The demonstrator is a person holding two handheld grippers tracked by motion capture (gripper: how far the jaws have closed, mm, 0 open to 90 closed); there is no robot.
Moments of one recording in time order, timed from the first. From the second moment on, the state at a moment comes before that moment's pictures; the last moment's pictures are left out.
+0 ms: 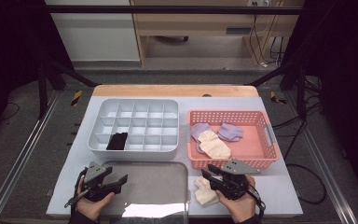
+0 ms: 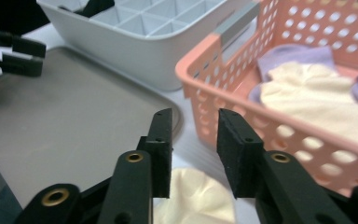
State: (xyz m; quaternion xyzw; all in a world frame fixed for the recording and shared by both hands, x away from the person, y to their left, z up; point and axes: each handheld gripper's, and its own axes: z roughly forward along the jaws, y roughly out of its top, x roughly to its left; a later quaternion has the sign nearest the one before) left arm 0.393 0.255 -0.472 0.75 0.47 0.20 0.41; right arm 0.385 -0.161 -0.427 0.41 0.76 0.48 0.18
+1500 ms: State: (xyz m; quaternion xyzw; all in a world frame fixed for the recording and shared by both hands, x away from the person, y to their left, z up) left arm 0.394 0.255 -0.475 0.75 0.48 0.20 0.41; right arm 0.543 -0.149 -0.400 0.49 0.72 0.42 0.26
